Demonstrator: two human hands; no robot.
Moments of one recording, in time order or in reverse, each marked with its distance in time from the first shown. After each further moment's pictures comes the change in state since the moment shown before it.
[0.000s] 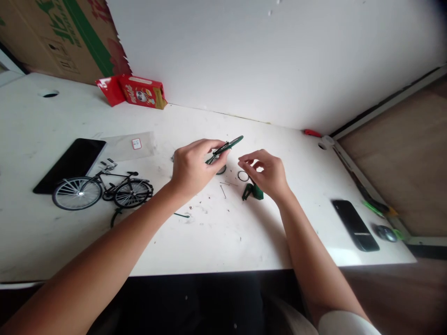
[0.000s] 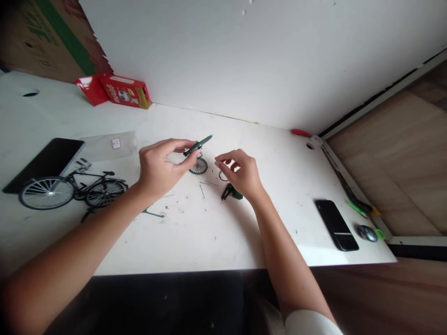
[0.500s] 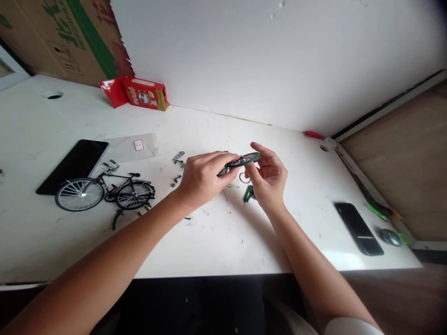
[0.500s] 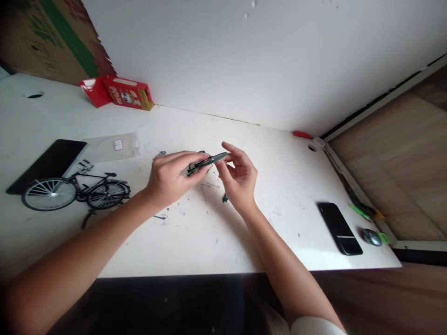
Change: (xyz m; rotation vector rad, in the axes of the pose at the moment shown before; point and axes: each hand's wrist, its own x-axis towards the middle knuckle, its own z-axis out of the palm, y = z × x) left_hand -0.006 0.011 0.003 -0.033 -0.095 0.173; right_hand -0.011 -0.030 0.029 0.391 0.275 0.030
